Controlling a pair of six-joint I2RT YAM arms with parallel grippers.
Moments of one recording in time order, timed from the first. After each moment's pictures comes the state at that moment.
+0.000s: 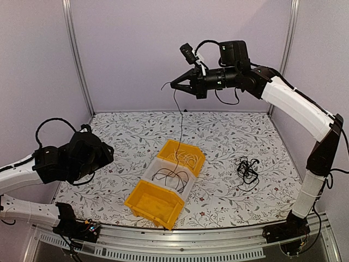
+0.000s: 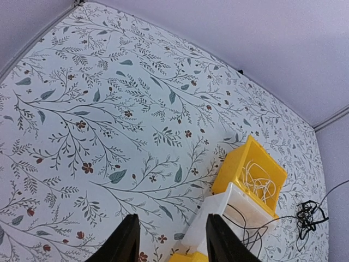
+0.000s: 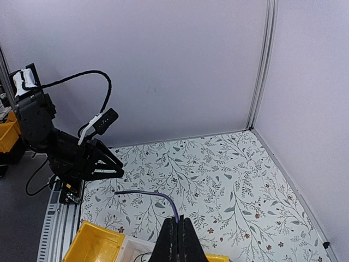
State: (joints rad) left arm -0.96 0.88 0.76 -0.62 -0.69 -1.10; right arm 0.72 1.80 1.98 -0.44 -0.66 -0.17
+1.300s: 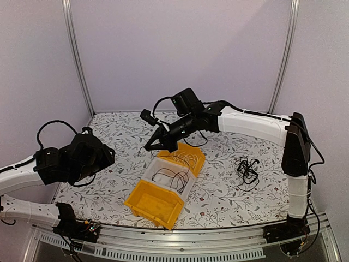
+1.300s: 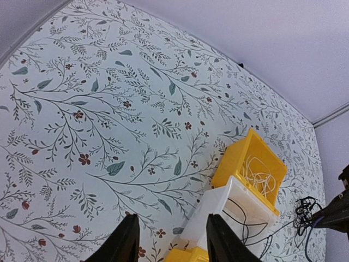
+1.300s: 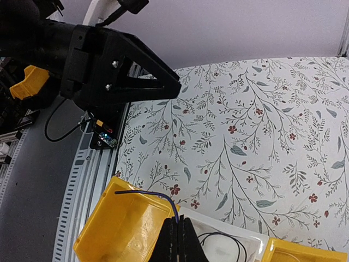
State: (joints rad) left arm -0.96 0.88 0.73 -0.62 -0.66 -1.12; right arm 0.92 2.05 1.82 -0.44 -0.72 -0.22
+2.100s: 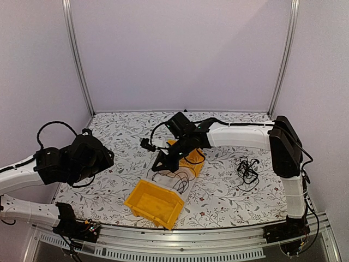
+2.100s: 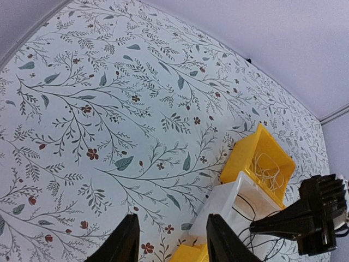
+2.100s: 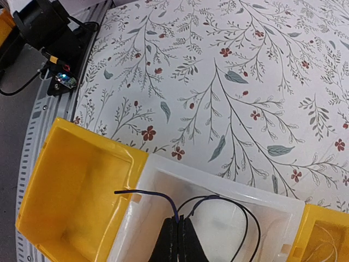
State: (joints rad) left arm -0.96 0.88 0.73 -0.66 -0.65 -1.14; right arm 0.96 2.15 1.73 -0.44 -0.60 -0.31
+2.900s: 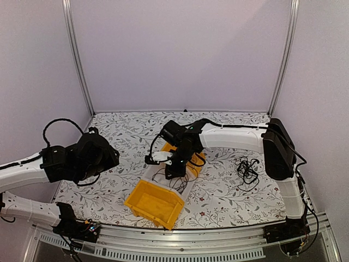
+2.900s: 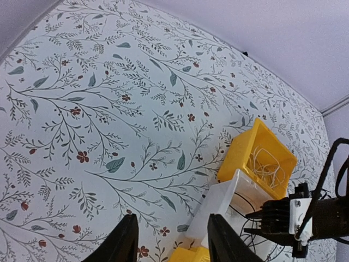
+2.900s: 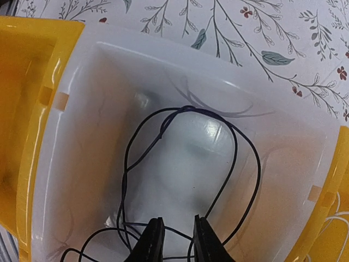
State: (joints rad) left arm -0.96 0.95 0.74 -0.60 -0.64 -1.10; right arm 0.99 2.22 1.84 -0.80 -0.23 -0.50
